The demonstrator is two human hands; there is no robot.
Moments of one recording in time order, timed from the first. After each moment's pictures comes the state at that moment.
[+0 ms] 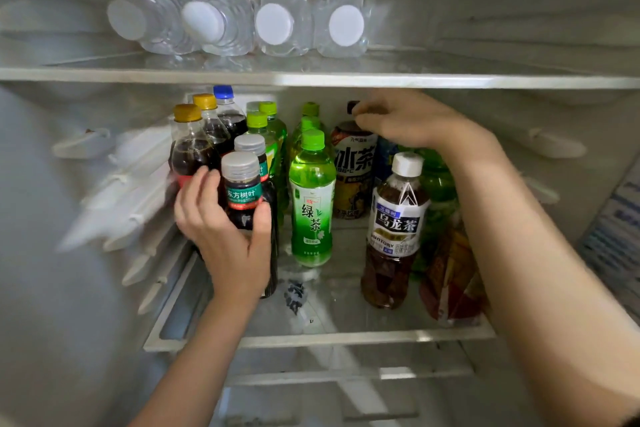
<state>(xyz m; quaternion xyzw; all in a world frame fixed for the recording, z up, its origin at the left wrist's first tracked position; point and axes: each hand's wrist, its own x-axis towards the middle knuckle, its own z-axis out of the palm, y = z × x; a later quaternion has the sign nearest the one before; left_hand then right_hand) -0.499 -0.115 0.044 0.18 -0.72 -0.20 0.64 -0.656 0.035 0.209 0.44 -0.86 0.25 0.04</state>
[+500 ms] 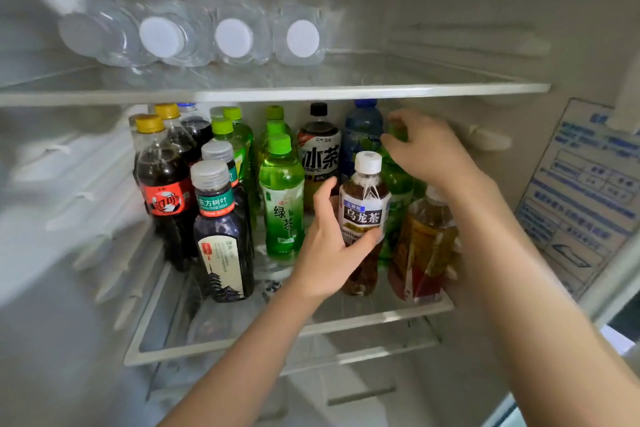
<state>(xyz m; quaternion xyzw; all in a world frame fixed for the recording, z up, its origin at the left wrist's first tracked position) -0.548 -0.023 0.047 -0.03 -0.83 -0.48 0.28 -0.651 0.098 0.174 0.28 -0.90 0.29 0.17</state>
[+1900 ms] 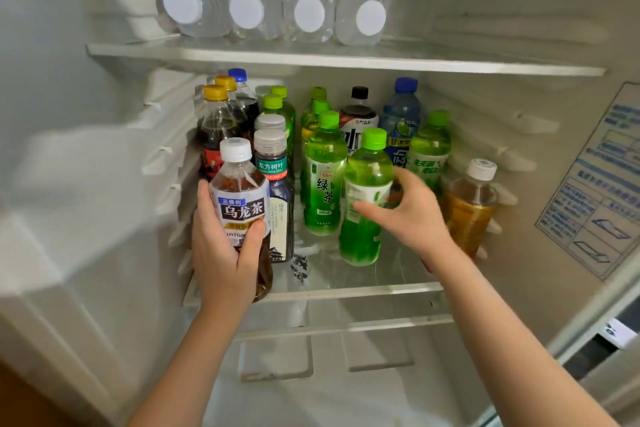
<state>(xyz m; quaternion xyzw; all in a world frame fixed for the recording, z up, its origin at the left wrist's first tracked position) -0.431 -0.126 0.011 0.17 -0.73 -0.38 0.55 -0.579 0.067 0.072 0.31 -0.83 0.45 0.12</state>
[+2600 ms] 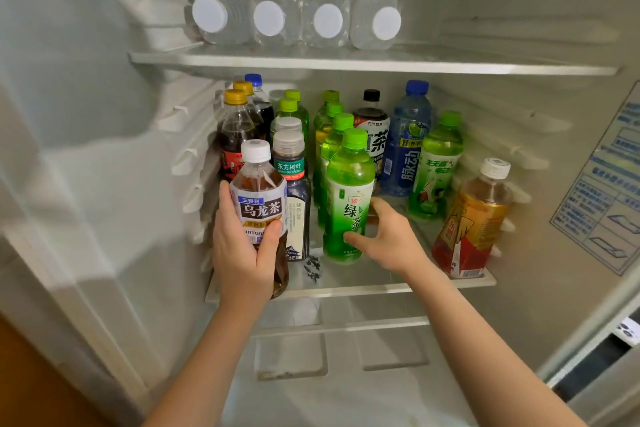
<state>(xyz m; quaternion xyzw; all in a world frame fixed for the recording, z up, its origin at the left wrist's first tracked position) -0.422 -0.126 0.013 0.16 -0.75 -0.35 0.54 -0.559 0.033 0.034 0.34 -0.84 0.43 0.03</state>
